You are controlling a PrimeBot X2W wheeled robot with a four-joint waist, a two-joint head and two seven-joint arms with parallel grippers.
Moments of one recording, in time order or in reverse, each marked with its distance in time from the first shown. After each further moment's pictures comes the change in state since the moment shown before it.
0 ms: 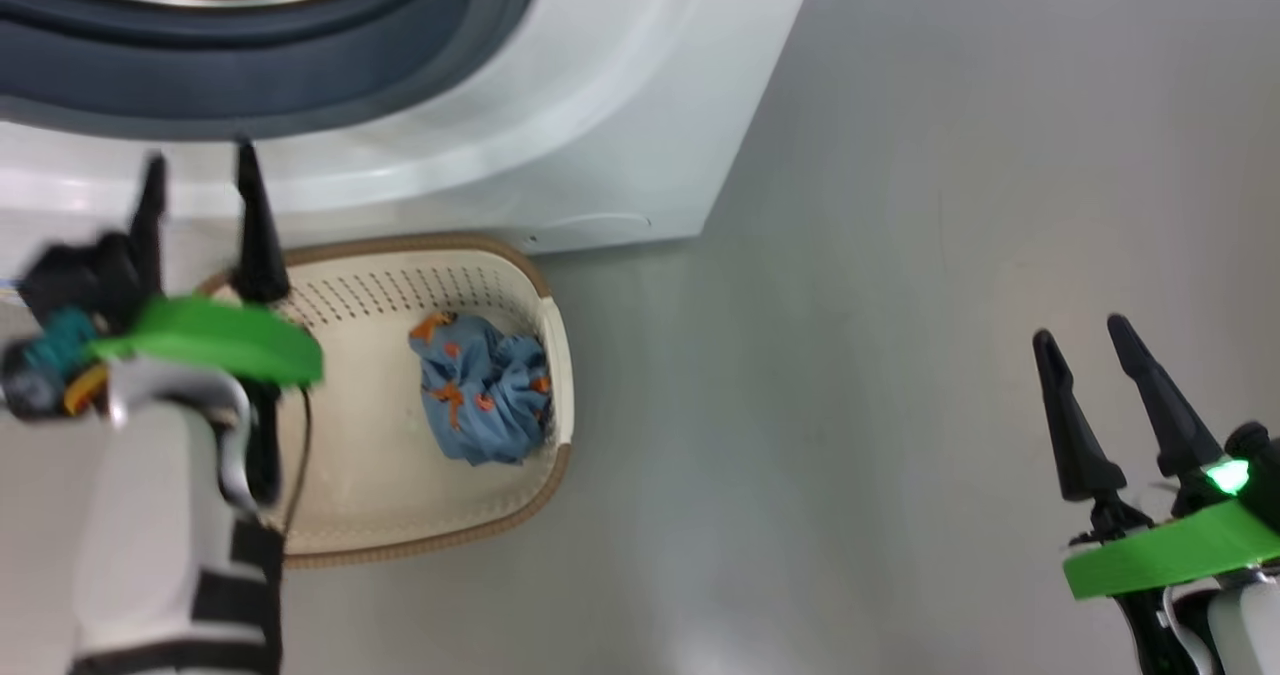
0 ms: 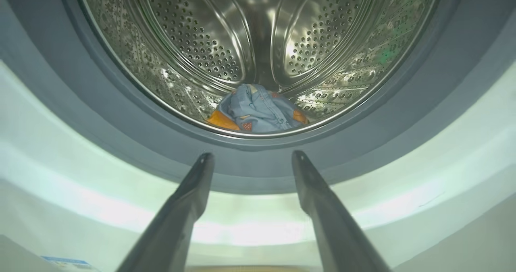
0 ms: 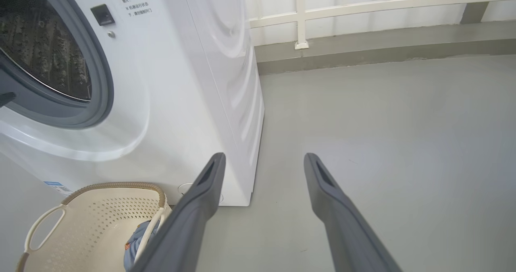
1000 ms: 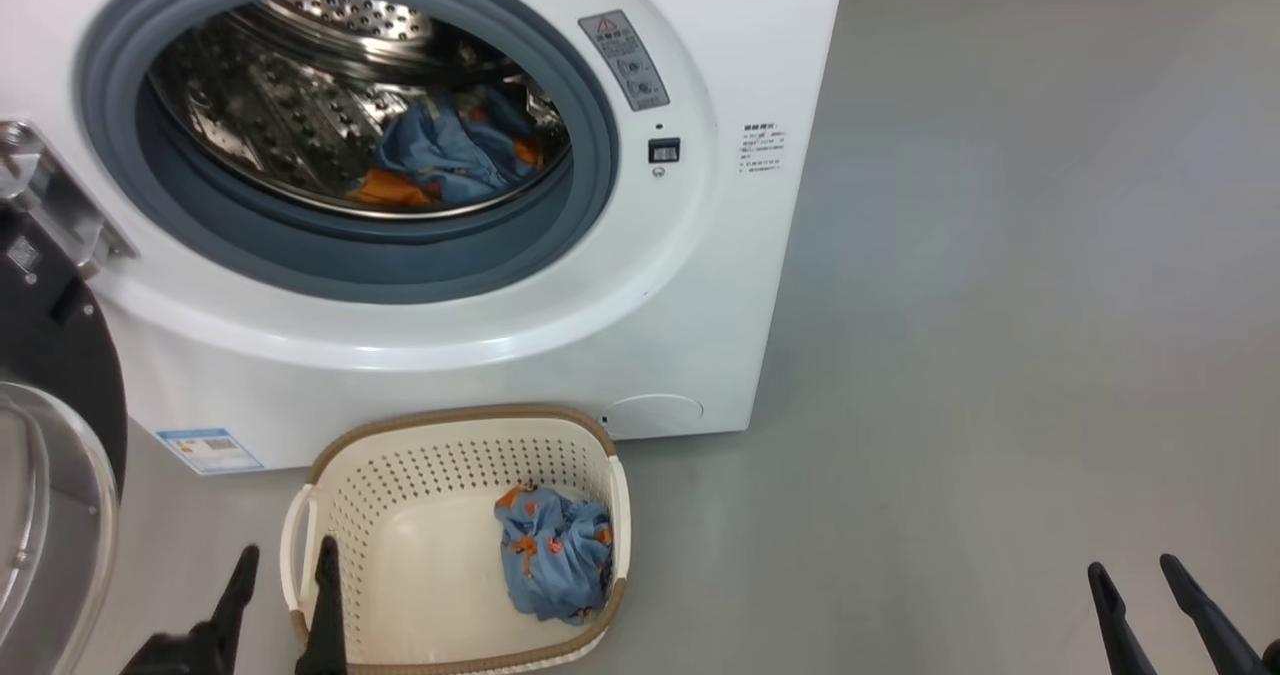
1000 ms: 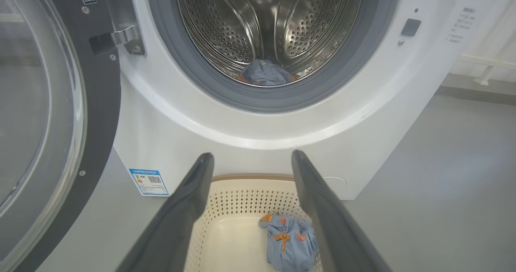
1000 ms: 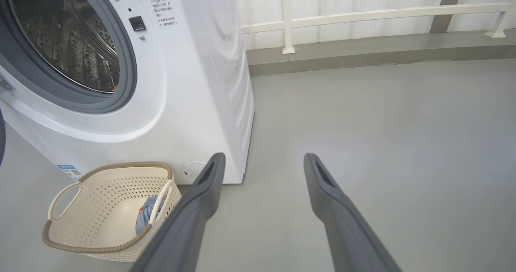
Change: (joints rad) left arm 0.666 0.013 -0.064 -0.290 -0.051 0.026 0.000; right arm 0.352 -0.022 -0.075 0.011 -0.018 0.000 0.000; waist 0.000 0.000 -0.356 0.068
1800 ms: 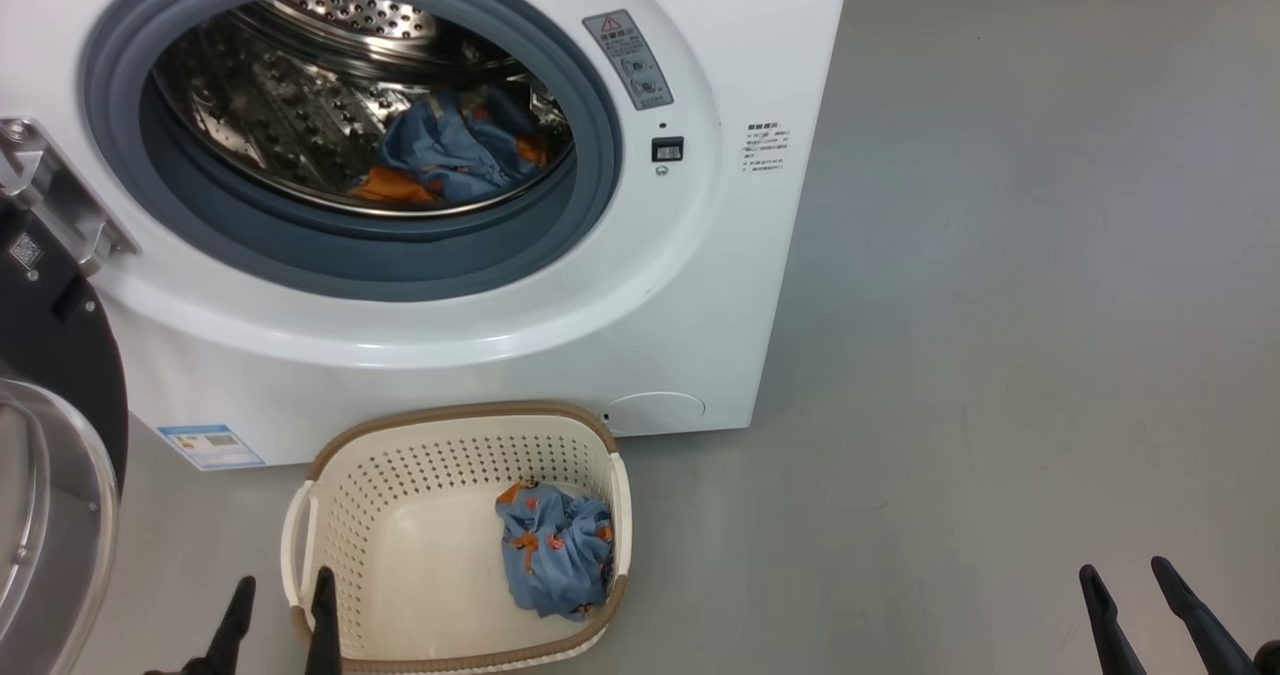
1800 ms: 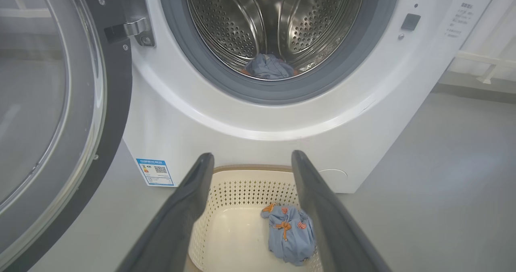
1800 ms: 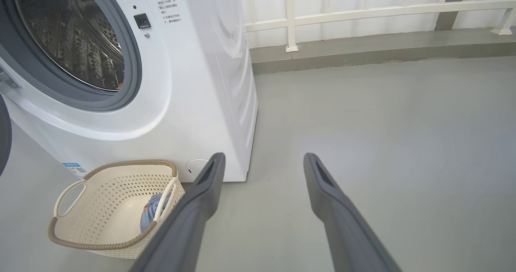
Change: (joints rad) left arm 0.088 0.006 0.007 -0.073 -0.012 0.025 0.000; right arm 0.012 0.011 0.002 -0.006 -0.007 0.000 0.000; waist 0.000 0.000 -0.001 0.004
